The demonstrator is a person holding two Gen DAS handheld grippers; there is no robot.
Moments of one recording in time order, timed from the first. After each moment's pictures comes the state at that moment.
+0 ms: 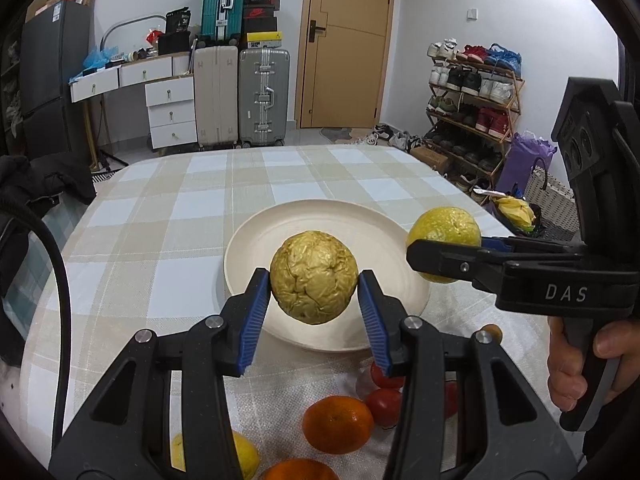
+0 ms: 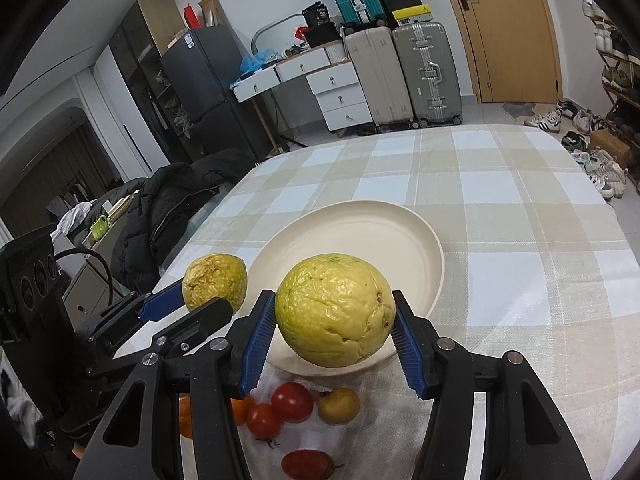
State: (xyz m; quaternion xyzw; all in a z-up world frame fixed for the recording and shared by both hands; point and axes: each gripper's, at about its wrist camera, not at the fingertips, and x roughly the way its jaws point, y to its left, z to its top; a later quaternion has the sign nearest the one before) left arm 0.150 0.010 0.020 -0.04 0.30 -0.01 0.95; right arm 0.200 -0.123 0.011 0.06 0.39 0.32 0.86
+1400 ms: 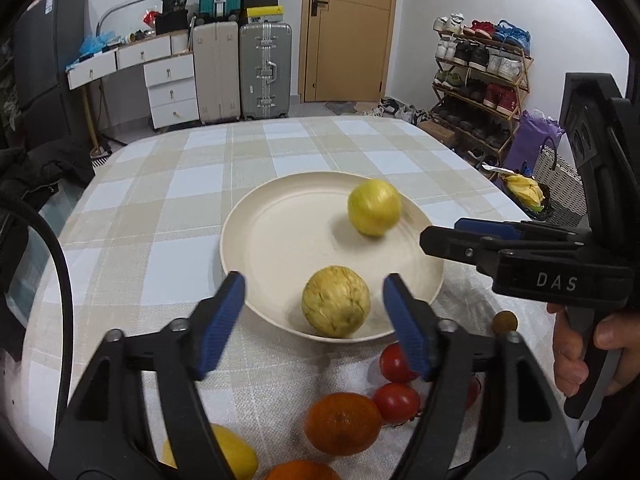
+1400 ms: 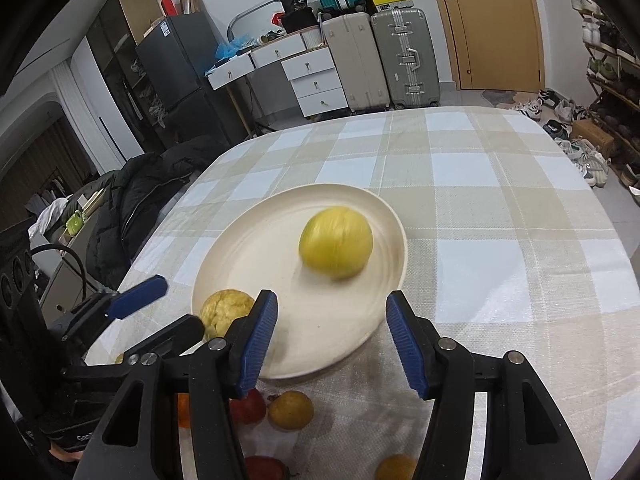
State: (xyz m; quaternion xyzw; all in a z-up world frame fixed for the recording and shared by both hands) left arm 0.172 0.012 0.003 -0.03 0.34 0.00 0.94; right arm 0.219 -0.131 -0.008 0.04 0.42 0.28 0.86
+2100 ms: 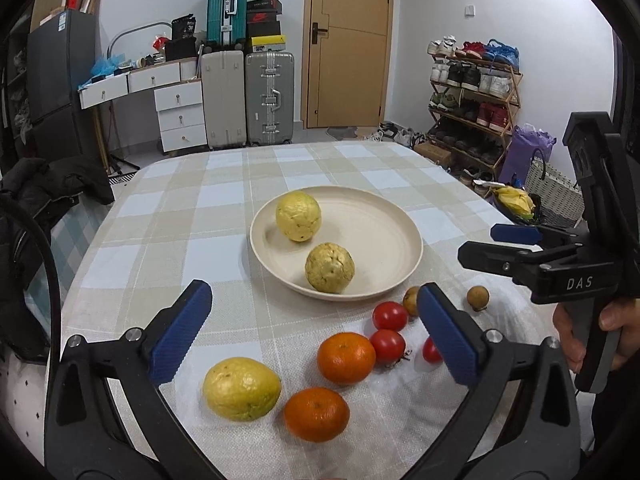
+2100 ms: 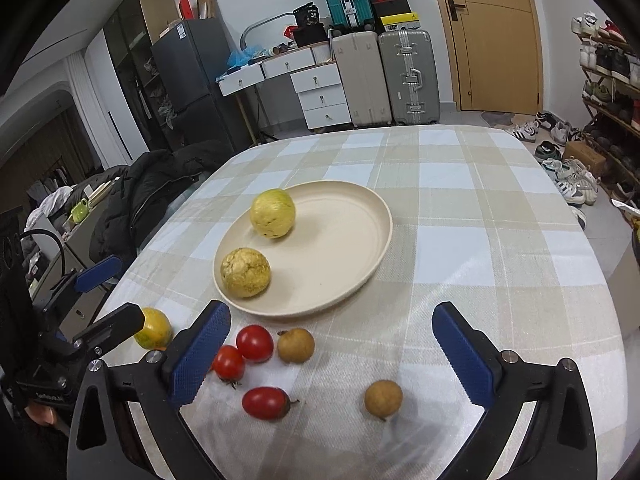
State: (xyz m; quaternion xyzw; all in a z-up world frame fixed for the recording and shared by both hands) left arm 0.071 0.009 0.037 -0.02 0.30 0.00 0.95; right arm 0.159 -0.162 0.010 0.02 0.39 0.29 0.88
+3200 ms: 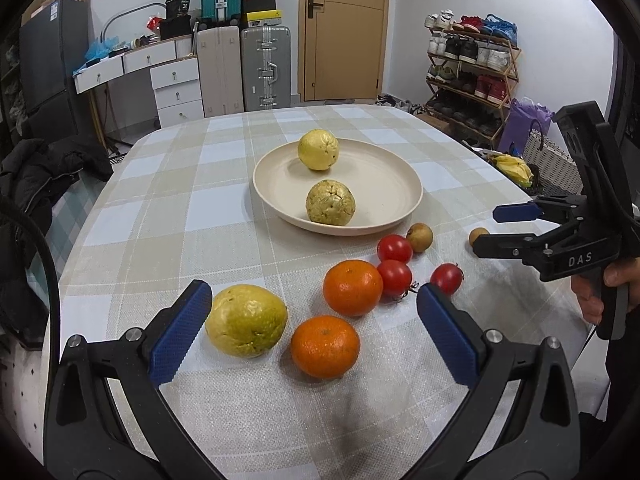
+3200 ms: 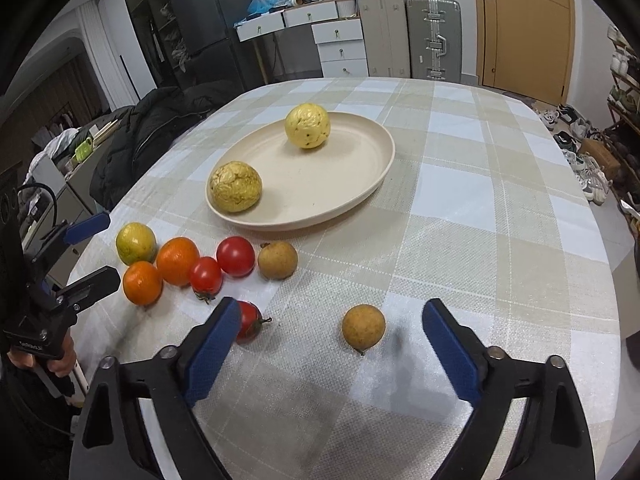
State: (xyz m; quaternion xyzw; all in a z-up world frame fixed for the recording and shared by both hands) left arm 0.043 0.009 0.010 -0.02 0.35 0.00 0.94; right arm 0.146 -0.168 -0.022 -0.06 0.45 0.32 0.83
